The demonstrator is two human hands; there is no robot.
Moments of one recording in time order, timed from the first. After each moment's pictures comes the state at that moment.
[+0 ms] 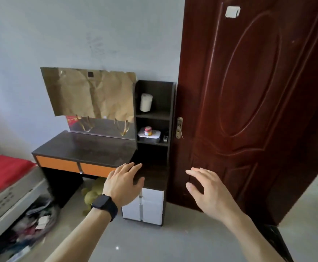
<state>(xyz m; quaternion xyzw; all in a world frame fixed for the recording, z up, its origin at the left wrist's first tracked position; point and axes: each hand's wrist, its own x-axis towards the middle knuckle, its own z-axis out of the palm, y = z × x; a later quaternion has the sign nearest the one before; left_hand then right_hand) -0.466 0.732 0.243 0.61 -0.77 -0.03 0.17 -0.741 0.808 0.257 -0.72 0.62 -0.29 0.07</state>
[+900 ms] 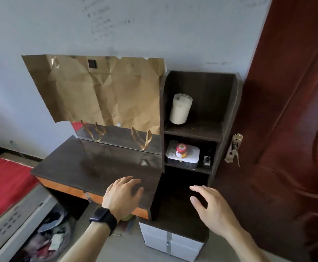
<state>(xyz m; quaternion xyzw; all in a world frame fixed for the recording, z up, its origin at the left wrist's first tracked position) -0.354 0.341 0.182 0.70 -0.70 -0.10 0.10 -0.647 0.371 0.158 -0.71 0.62 -0.25 0.23</state>
